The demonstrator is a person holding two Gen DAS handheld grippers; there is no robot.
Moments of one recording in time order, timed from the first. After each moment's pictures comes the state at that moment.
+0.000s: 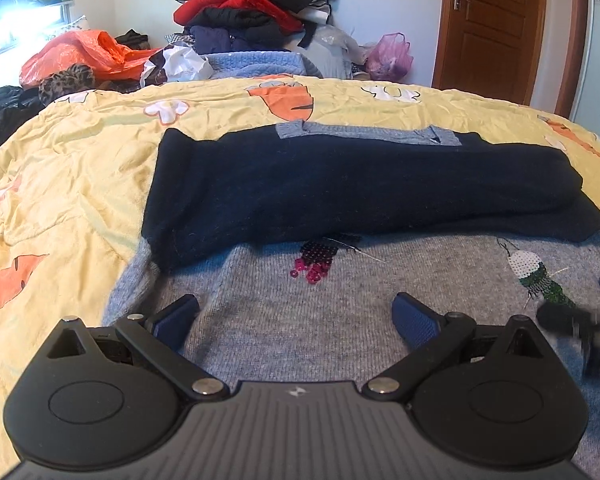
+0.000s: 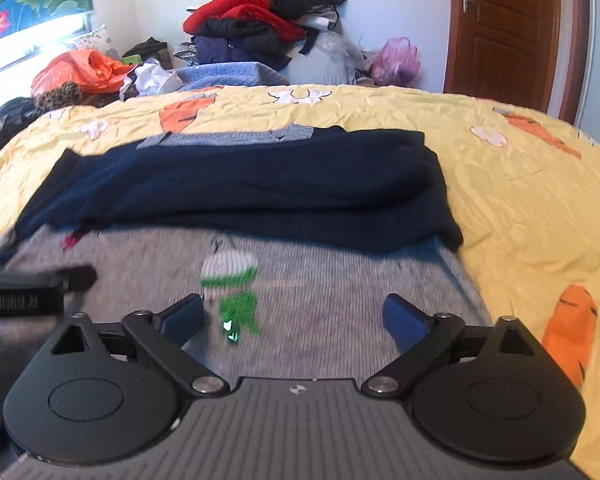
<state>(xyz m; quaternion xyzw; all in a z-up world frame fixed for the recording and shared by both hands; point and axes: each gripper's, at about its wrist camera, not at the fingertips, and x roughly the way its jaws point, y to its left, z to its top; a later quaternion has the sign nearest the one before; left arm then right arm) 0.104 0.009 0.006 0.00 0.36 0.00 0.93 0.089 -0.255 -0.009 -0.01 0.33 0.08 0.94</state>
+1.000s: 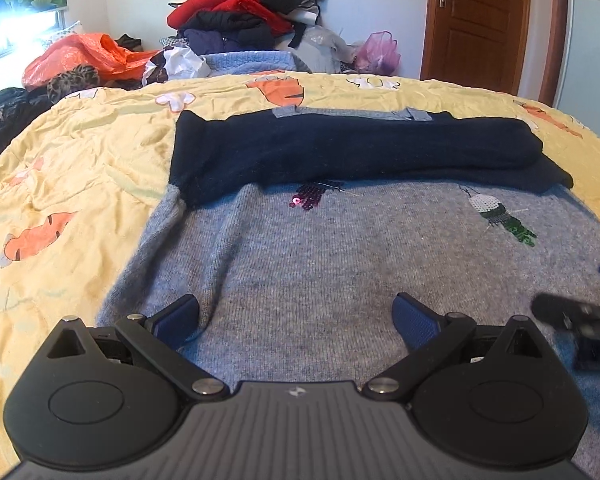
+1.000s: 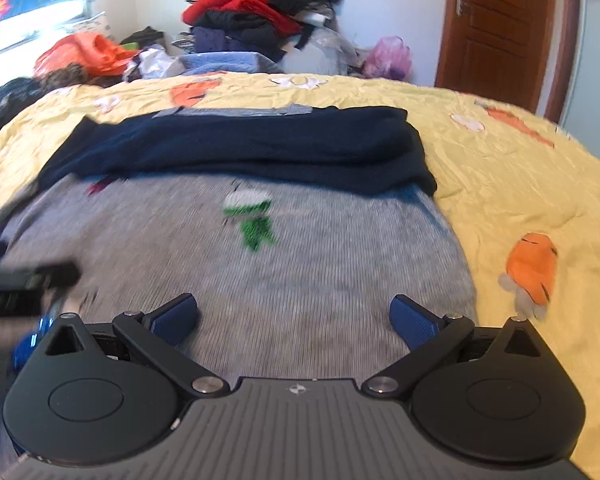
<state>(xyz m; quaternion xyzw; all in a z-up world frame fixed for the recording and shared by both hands) 0.039 0.009 0.007 0.01 0.36 -0.01 0.93 0.027 -0.254 -0.010 -0.03 0.34 0.07 0.94</state>
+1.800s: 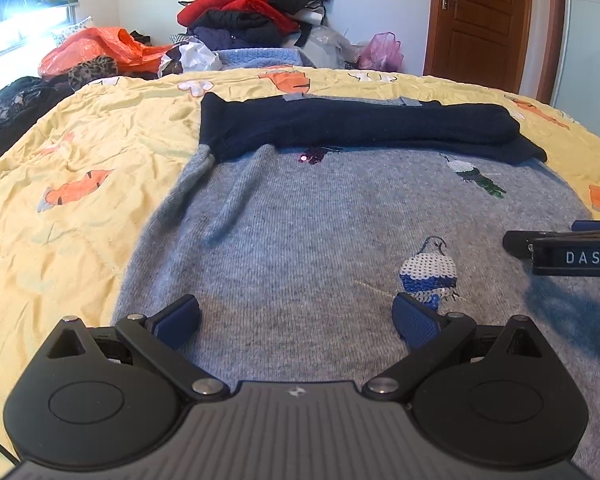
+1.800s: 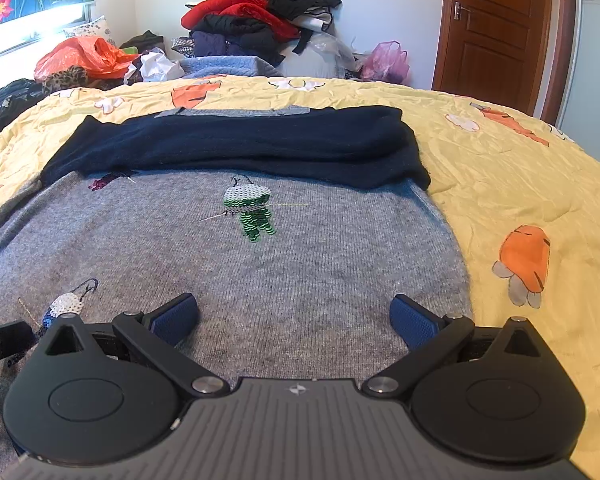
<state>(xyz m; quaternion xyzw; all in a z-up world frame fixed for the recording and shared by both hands) -0.023 0.014 0.007 0.01 0.36 0.00 0.93 0.023 -0.256 -0.010 -0.02 0.33 0.06 0.94</state>
